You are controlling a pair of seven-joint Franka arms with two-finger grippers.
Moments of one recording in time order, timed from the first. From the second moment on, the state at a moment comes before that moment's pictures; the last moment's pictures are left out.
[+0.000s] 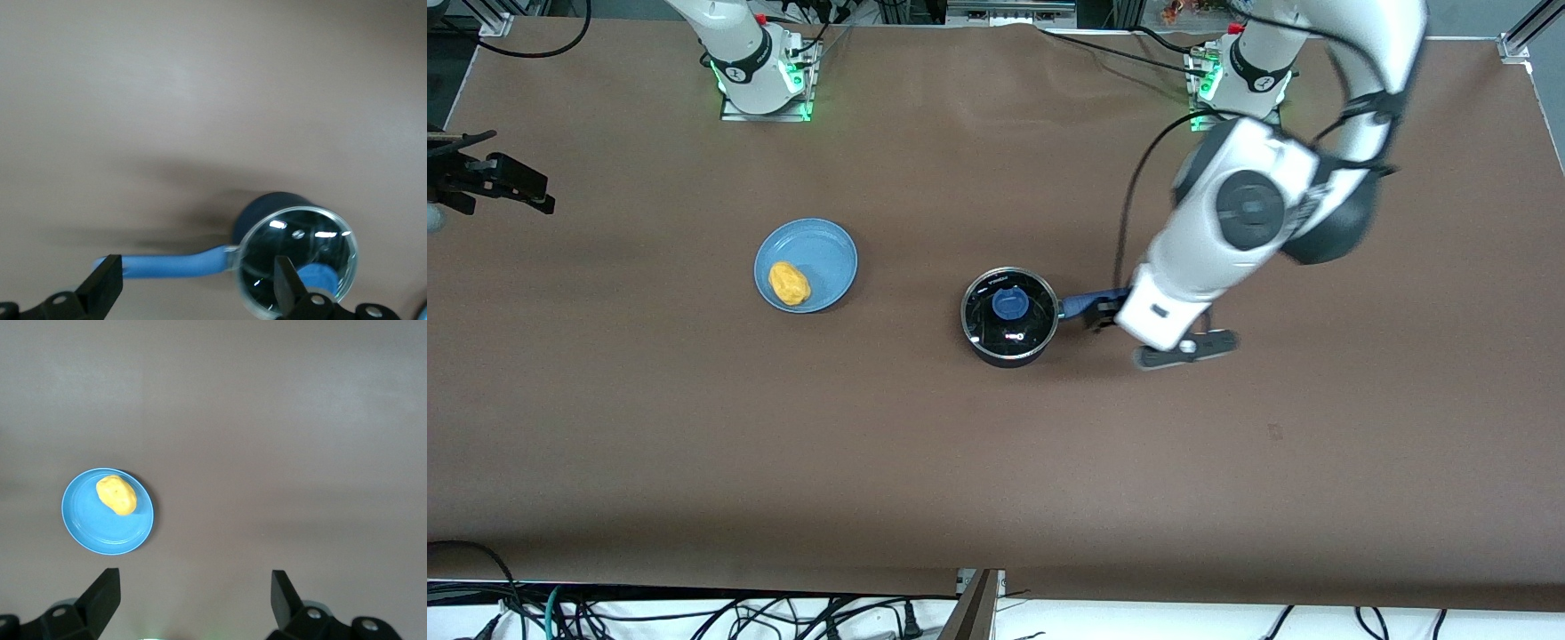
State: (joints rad) left arm -0.35 0.51 -0.19 -1.44 -0.03 1.98 -0.75; right arm -0.06 -0.01 -0.02 -1.64 -0.04 1.56 -0.11
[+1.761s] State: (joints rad) left arm -0.58 0.75 -0.19 -1.34 0.09 2.08 -0.98; right arm -0.07 -0.01 -0.02 -1.65 -0.04 1.54 -0.11
